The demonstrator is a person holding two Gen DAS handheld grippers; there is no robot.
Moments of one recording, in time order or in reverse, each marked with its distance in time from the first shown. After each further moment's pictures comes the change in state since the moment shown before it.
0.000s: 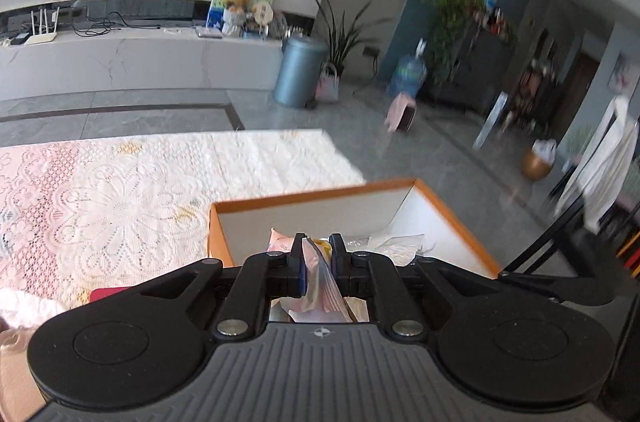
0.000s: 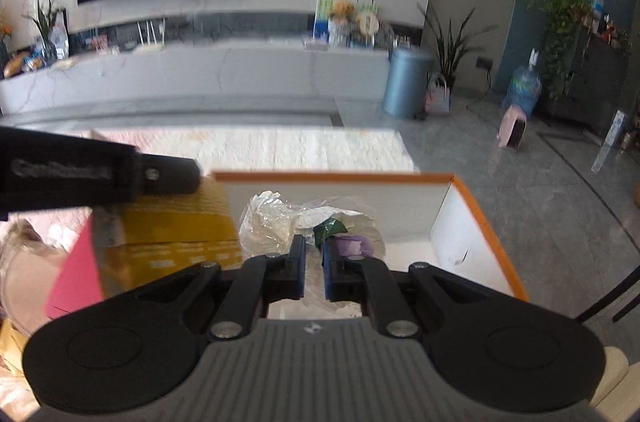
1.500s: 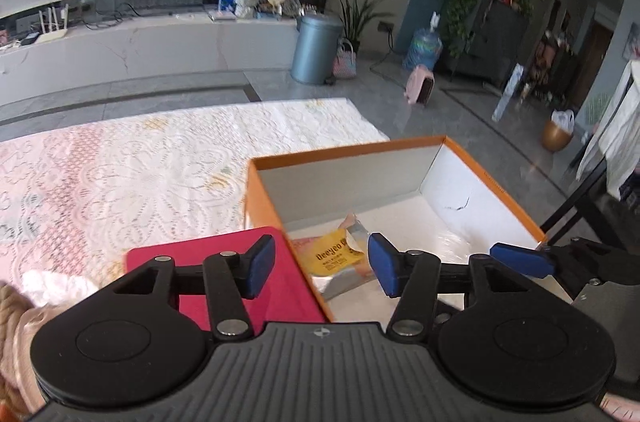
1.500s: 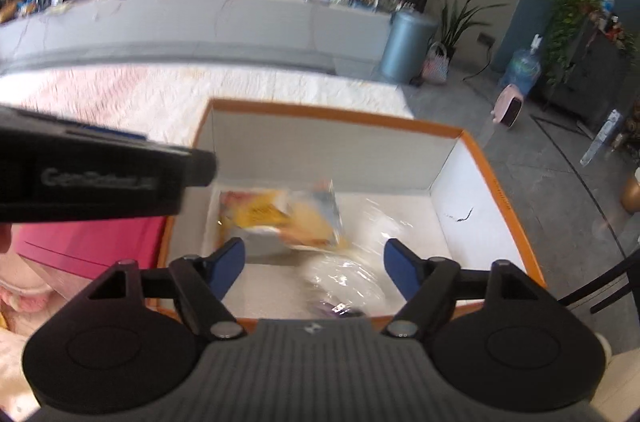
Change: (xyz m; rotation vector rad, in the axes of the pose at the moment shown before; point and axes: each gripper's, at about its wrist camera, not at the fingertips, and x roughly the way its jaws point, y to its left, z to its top) left arm -0.036 0.010 -0.021 0.015 0.038 0.059; right arm -0.014 0.020 -0.026 -0.037 0.039 -0.047
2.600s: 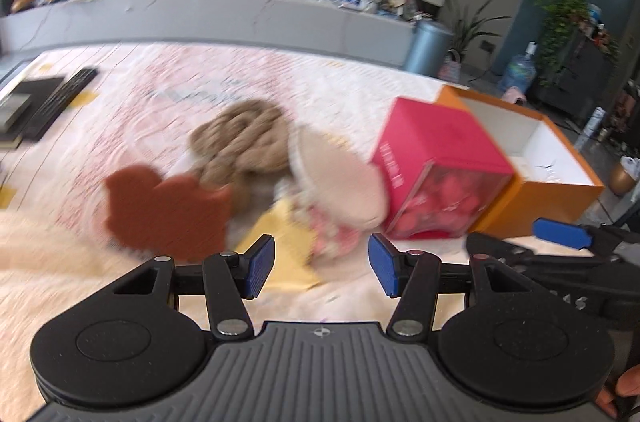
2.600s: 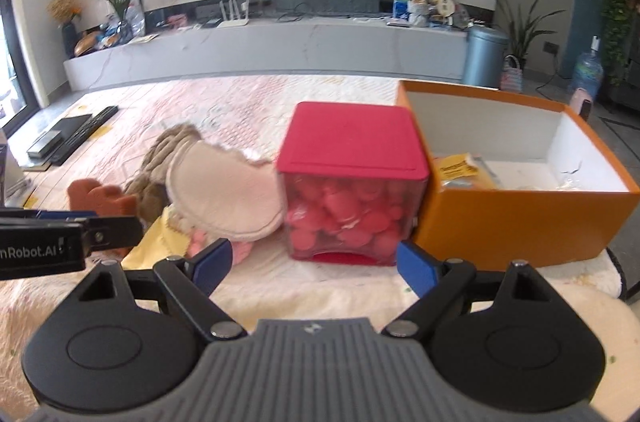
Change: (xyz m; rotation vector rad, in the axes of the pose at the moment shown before) left arm -0.134 0.119 -0.134 -0.217 0.014 0.238; right arm -0.074 0.133 -0.078 -0.008 -0.041 0.262
